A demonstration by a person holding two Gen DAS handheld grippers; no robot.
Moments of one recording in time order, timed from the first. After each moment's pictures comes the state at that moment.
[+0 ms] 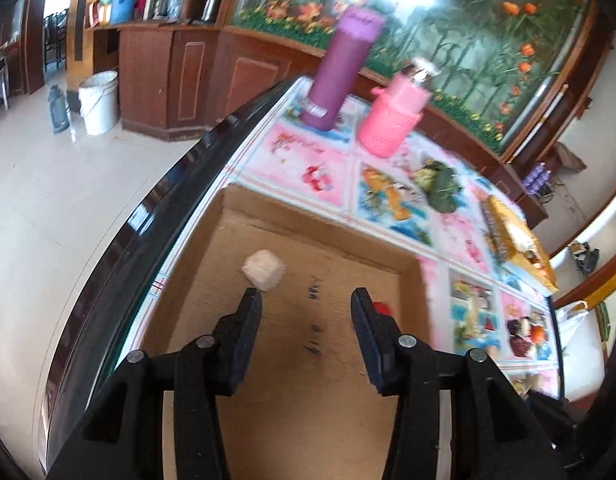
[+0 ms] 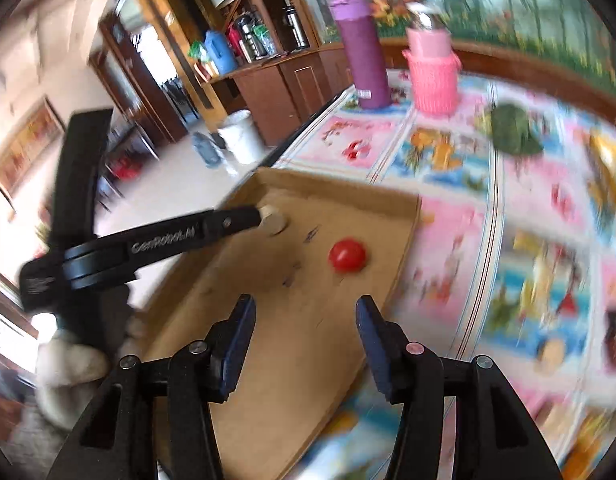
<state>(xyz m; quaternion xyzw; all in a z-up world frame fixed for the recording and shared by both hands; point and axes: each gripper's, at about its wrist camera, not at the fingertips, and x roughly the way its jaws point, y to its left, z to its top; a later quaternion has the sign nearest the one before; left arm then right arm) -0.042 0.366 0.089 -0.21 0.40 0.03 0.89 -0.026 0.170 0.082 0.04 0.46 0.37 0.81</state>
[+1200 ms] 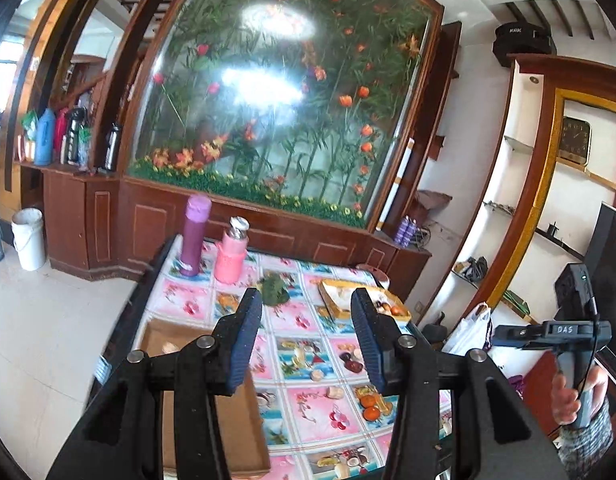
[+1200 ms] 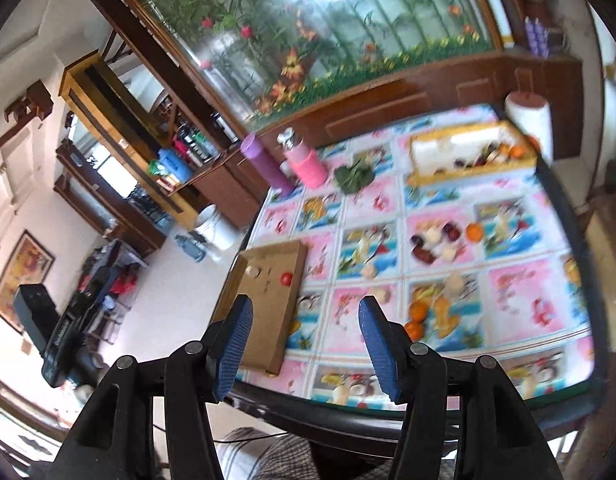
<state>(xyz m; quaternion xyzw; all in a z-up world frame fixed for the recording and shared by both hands) -0.251 0.308 0.323 -0.14 0.17 -0.12 0.97 -0.176 -0.093 0.285 0.17 0.40 0.23 0.87</state>
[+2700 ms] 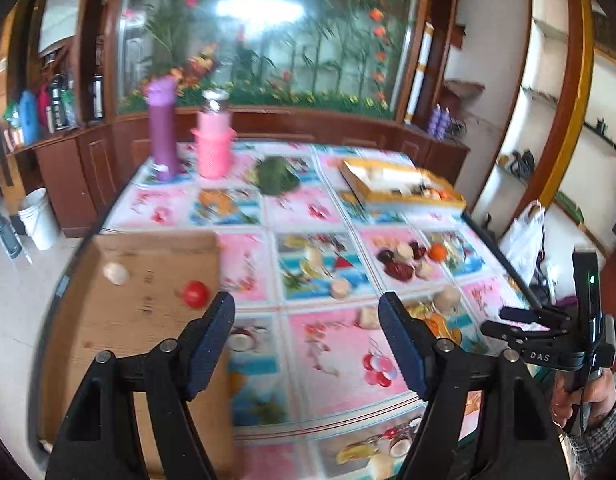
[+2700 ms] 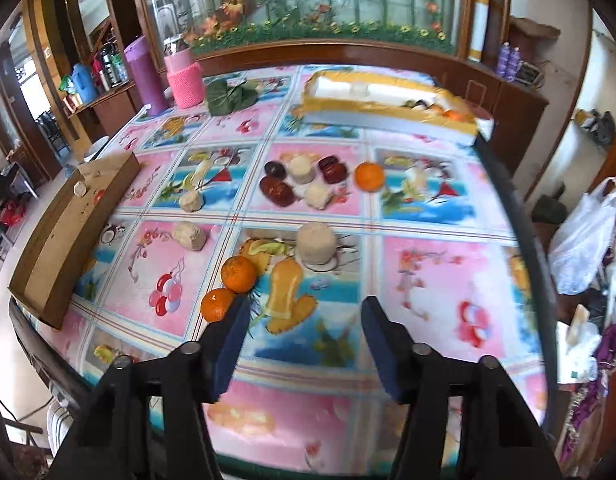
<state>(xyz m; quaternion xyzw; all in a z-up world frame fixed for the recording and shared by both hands) -0.134 0.160 0.128 -0.04 0.34 -0.09 0.93 -0.103 -0.120 0.070 -0.01 0.46 0.12 0.88</state>
